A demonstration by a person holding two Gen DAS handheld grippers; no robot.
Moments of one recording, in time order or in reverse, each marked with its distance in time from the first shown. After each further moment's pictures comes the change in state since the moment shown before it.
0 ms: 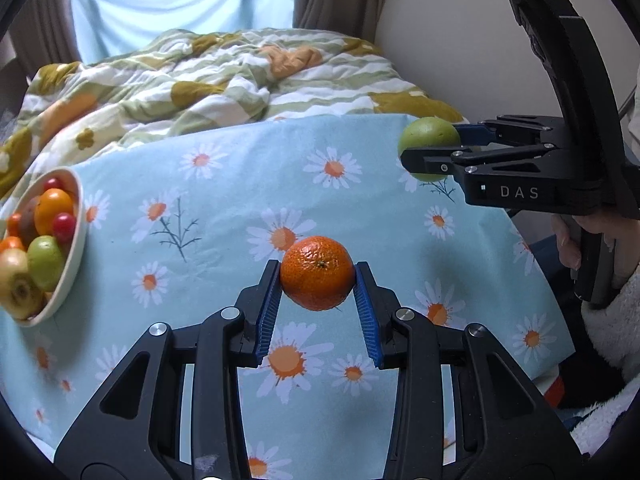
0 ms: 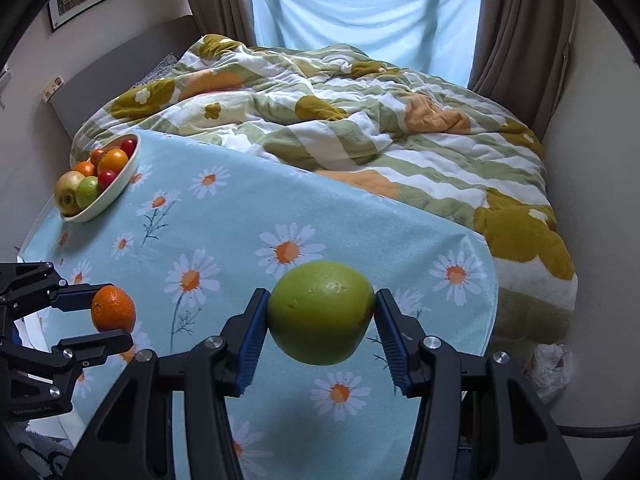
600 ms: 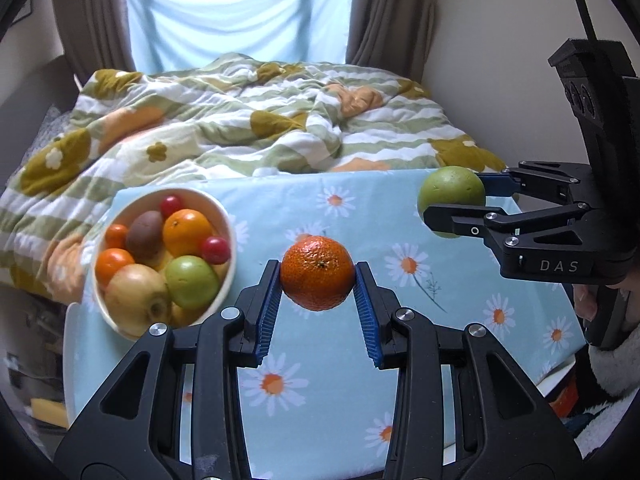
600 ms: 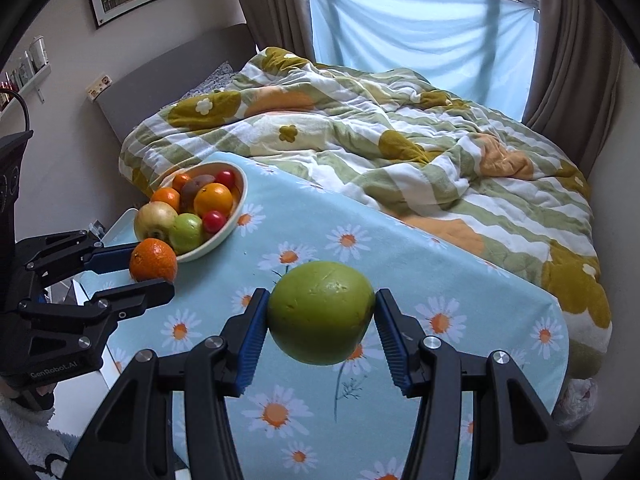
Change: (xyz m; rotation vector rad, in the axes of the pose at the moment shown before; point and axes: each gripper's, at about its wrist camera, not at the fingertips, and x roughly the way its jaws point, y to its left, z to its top) left arm -0.082 0.123 0.013 -0.060 -0.099 0.103; right arm -0.017 0.130 0.063 -0.049 -0.043 0.122
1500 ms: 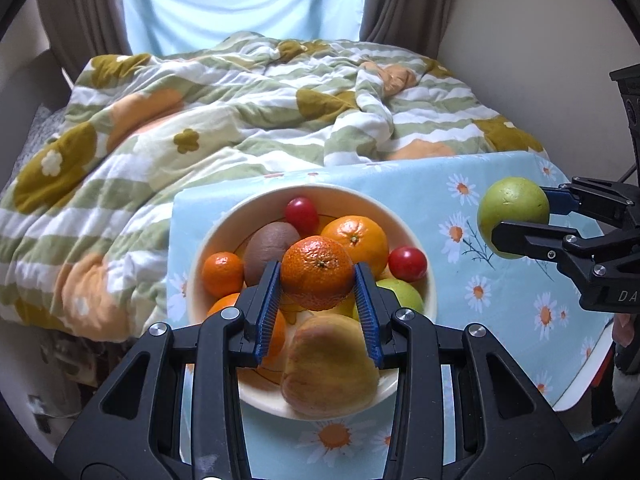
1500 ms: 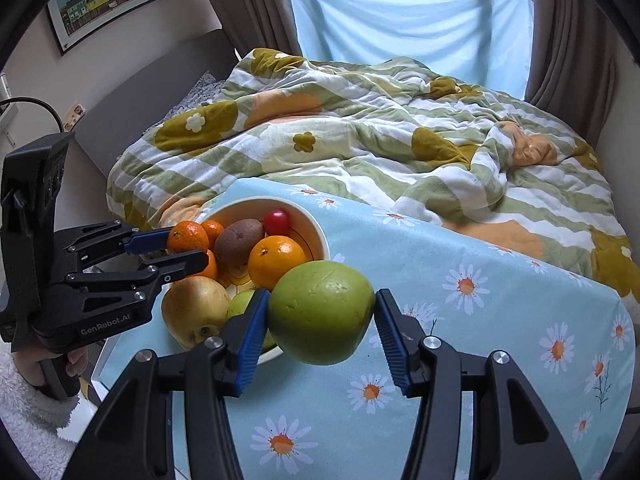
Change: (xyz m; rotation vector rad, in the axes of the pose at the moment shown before) left arm 0.062 0.180 0.025 0.077 0.089 -0.038; right arm 0.085 0.096 0.062 0.164 0.015 -0.032
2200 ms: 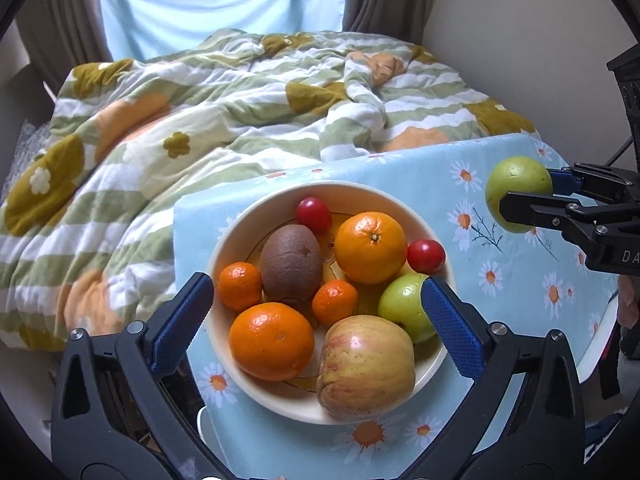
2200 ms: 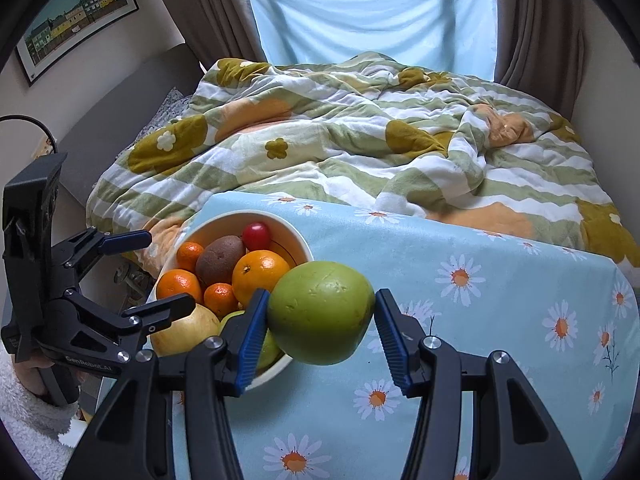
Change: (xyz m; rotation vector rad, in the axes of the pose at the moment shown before) left arm 0.005 0.016 0.006 0.065 0.027 -0.029; right arm 0.005 -0.002 0.006 0.104 -0.012 -0.057
